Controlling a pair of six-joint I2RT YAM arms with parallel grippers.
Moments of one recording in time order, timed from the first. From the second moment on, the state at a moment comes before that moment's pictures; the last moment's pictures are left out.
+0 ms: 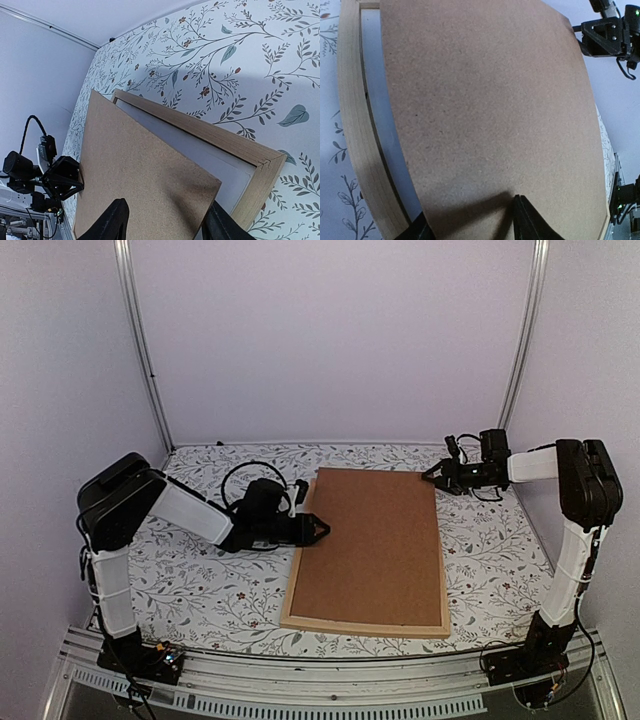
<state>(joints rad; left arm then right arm) -0.73 2.00 0.96 0.47 0.24 -0.58 0.08 1.96 1.22 -0.02 -0.84 0.30</state>
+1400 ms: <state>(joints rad) -0.76 1.94 0.94 0.38 0.15 -0.53 0.12 1.96 1.17 -0.01 -0.73 0.30</state>
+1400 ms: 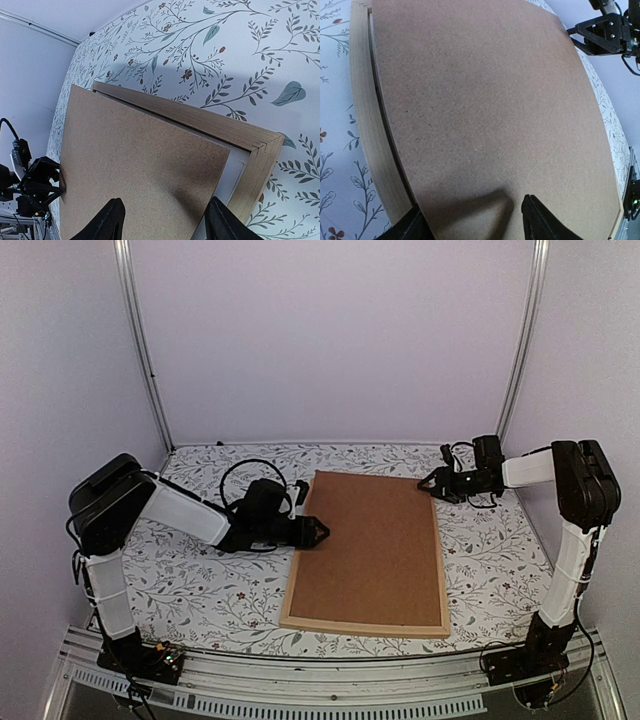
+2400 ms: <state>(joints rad) -0.77 1.94 0.99 0.28 0.12 -0.52 0.12 1.94 1.17 -0.05 -0.66 0.29</state>
